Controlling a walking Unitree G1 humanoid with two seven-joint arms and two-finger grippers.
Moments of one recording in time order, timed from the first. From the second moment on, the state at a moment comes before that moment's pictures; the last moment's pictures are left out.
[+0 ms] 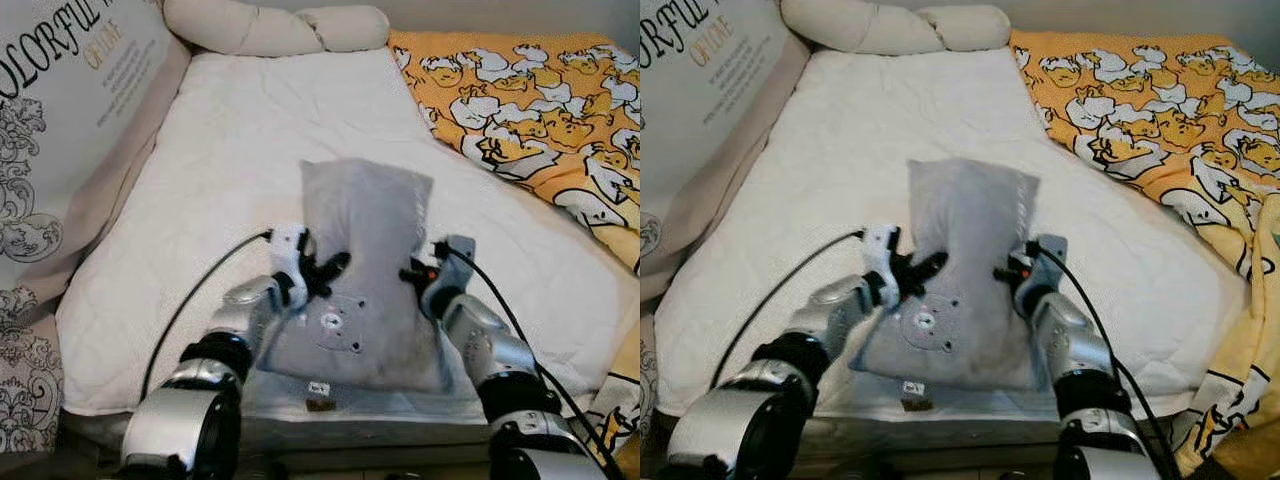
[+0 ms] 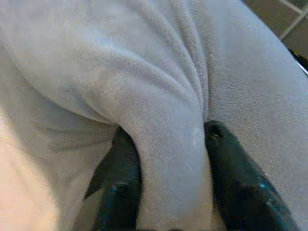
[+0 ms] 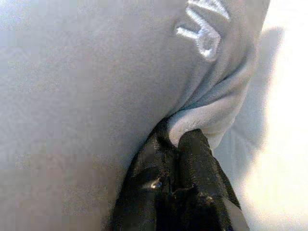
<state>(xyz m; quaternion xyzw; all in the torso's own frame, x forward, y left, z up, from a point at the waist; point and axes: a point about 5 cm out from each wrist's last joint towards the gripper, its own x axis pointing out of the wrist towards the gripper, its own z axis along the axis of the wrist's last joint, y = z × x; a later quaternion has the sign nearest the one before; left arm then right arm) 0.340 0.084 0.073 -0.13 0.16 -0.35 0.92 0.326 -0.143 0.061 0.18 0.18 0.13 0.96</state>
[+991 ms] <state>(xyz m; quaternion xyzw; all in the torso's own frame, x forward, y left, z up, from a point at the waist) 0.334 0.116 0.092 0.06 0.08 -0.23 0.97 0.327 -0.118 0.077 0.16 0.12 0.14 0.97</state>
